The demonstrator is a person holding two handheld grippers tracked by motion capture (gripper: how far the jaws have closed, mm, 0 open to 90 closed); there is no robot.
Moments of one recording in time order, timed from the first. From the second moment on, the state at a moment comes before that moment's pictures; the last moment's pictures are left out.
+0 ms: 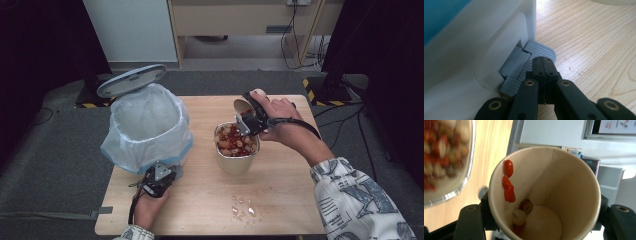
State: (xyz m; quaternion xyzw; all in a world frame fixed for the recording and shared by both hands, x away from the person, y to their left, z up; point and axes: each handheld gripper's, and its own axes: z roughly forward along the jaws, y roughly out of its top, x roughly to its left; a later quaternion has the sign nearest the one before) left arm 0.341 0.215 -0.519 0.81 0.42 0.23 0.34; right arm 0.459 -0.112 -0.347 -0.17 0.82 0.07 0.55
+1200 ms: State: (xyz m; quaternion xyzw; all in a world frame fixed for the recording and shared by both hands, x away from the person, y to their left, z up) left arm 0.341 0.215 -0.520 0.81 0.42 0.23 0.34; right arm 0.470 -0.133 -0.330 -0.04 0.85 0.21 0.49
